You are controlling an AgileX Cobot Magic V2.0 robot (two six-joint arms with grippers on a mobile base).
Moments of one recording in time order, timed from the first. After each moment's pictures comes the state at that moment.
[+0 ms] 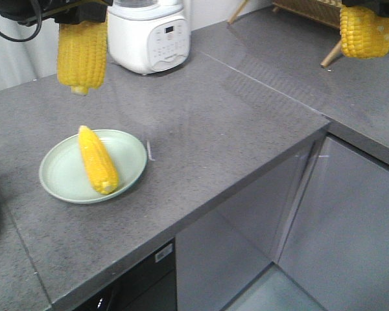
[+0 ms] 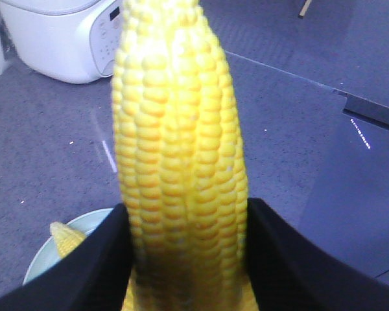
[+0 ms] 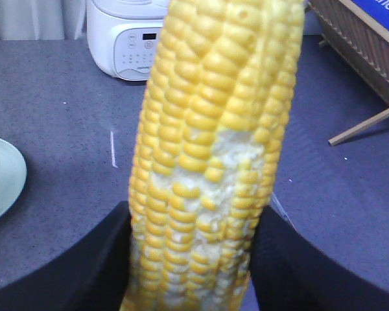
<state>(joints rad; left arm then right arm) -0.50 1.49 -1.88 0.13 1.08 -0.22 0.38 1.28 -1.72 -0.20 1.00 -0.07</state>
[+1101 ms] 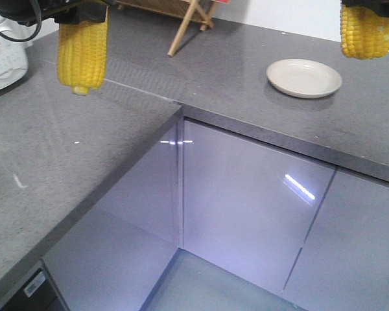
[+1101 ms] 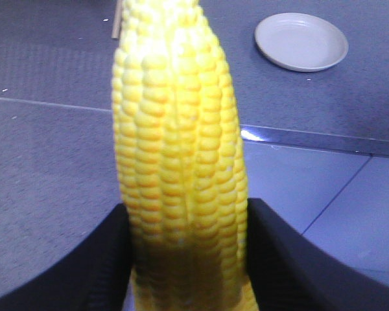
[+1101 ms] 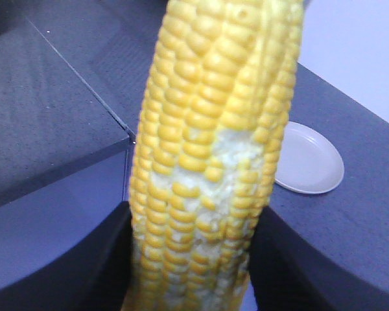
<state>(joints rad) -0.50 1.49 -1.88 0.13 1.08 -0.22 0.38 1.28 -1.72 -0.20 1.00 -0.07</state>
